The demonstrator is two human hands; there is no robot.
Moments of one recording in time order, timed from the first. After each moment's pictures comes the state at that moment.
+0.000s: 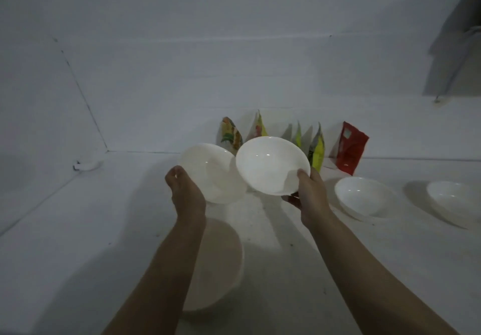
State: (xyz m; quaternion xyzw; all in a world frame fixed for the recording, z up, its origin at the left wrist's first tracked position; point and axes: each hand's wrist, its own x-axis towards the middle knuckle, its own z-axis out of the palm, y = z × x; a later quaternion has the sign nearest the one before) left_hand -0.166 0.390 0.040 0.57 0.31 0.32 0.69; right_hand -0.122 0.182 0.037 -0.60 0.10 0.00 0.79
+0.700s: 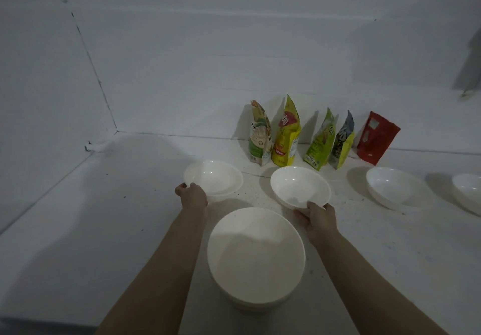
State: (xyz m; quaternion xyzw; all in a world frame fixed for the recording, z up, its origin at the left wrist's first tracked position) left_hand -0.136 0.518 -0.048 0.51 0.42 0.18 0.73; right_hand -0.131 0.249 -0.073 -0.52 0.28 -0.02 0.81
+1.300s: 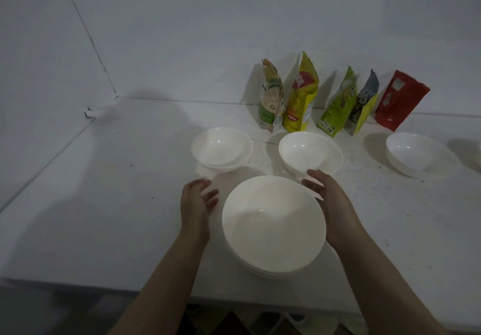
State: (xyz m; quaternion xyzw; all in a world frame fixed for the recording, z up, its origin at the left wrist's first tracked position) left_hand -0.240 0.504 -0.064 0.50 0.34 0.16 0.78; right_hand -0.217 0.274 -0.014 -0.59 0.19 0.14 0.77
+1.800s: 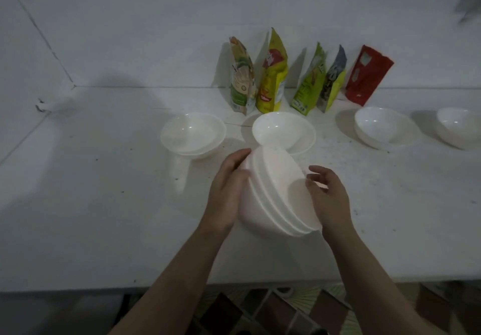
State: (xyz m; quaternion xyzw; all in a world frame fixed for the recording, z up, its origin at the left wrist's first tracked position) left_hand -0.271 0.420 -0.008 0.70 0.06 0.03 0.71; right_hand -0.254 0.233 -0.034 -0.79 0.17 -0.05 0.59
